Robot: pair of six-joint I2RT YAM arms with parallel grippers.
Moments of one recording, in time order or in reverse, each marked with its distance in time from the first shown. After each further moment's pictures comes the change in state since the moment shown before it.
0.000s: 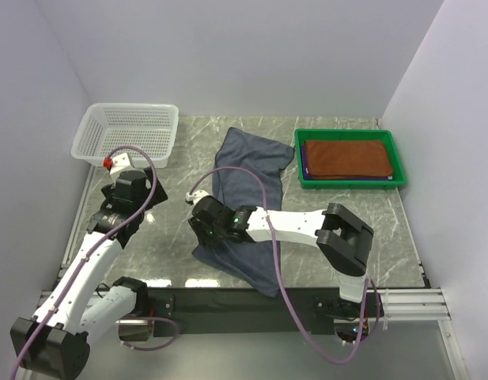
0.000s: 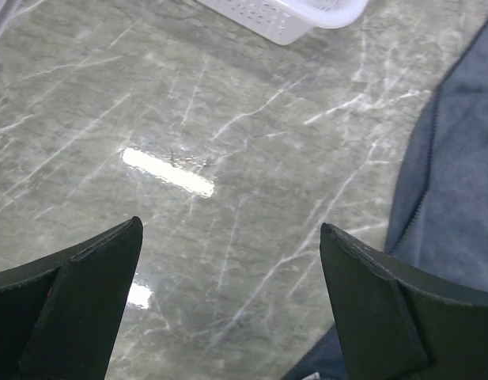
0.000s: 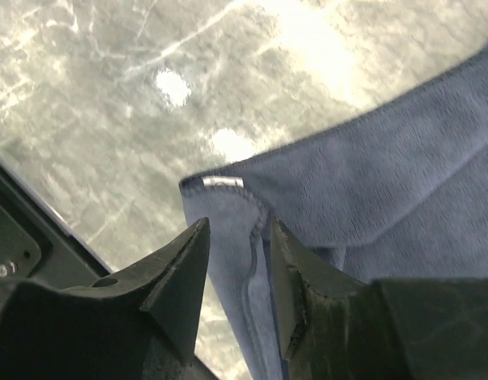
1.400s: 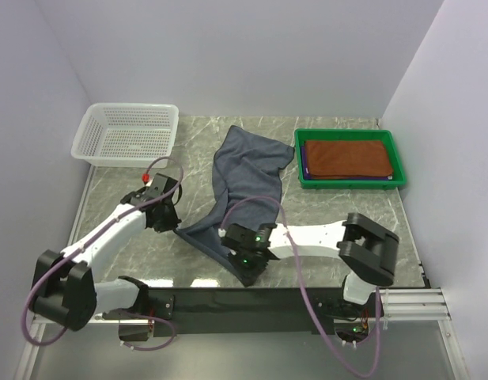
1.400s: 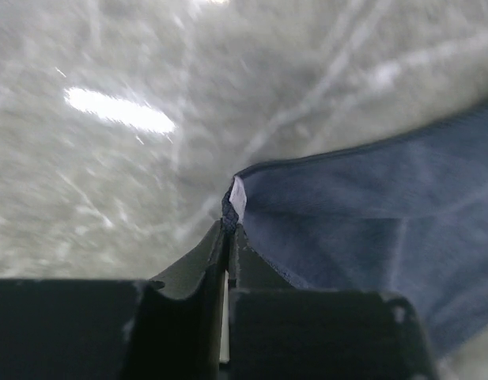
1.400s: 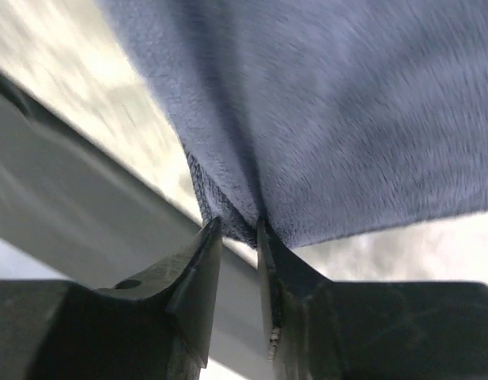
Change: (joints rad) left arm -0.109 0.377 0.024 -0.196 0.214 -0.168; right arm 0.043 -0.142 -0.289 -0.291 -0.189 0.081
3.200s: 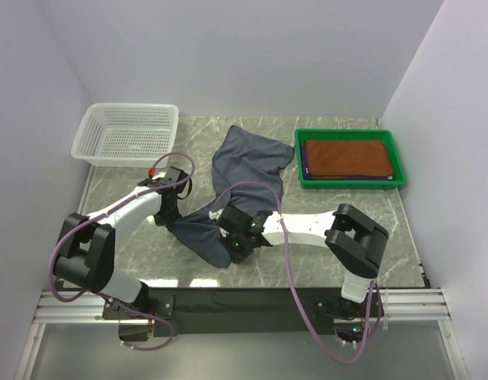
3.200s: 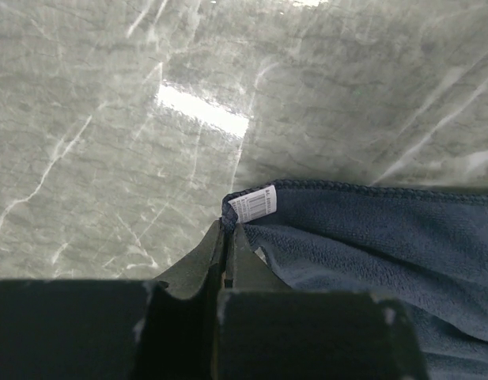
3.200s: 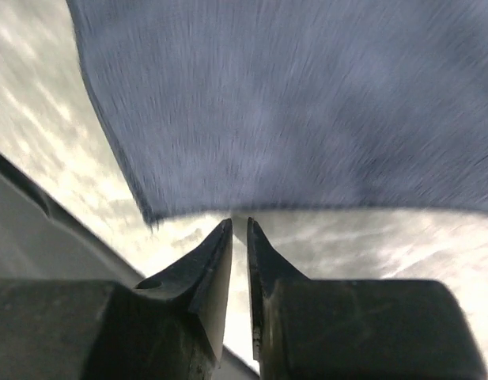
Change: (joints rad) left arm -0.017 0.230 0.089 -0.019 -0.180 0.016; right arm -0.105 0.056 0.055 0.169 0.019 -0.146
